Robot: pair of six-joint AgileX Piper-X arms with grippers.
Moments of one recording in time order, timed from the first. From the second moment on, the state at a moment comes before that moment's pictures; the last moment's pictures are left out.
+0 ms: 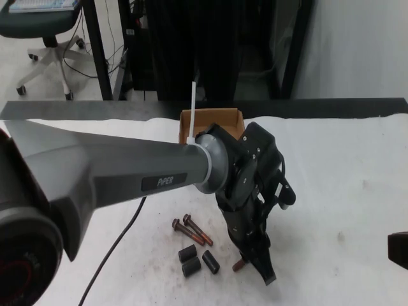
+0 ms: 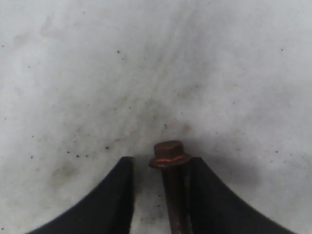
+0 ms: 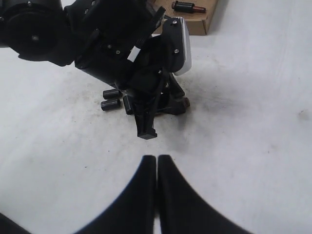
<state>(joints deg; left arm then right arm) -48.0 118.2 -80.2 36.3 5.5 21.6 22.3 26.7 -39.7 57.3 -11.9 13.3</state>
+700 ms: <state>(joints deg) -38.6 91.9 -79.7 38.5 -13.0 11.8 22.3 31.6 -39.7 55.4 -13.6 5.6</state>
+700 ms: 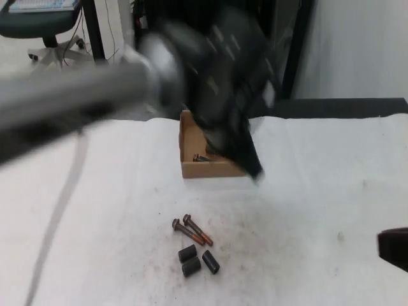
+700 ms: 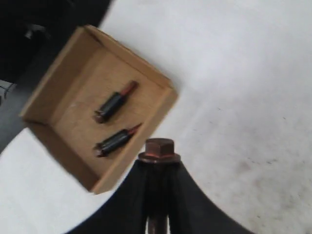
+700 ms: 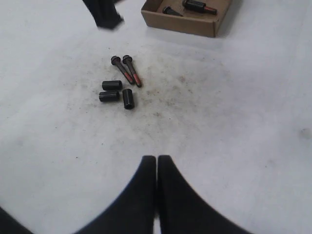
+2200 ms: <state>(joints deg) -24.1 9.6 -17.9 24.0 6.3 -8.1 37.4 109.6 -73.9 44.6 -12.3 -2.5</state>
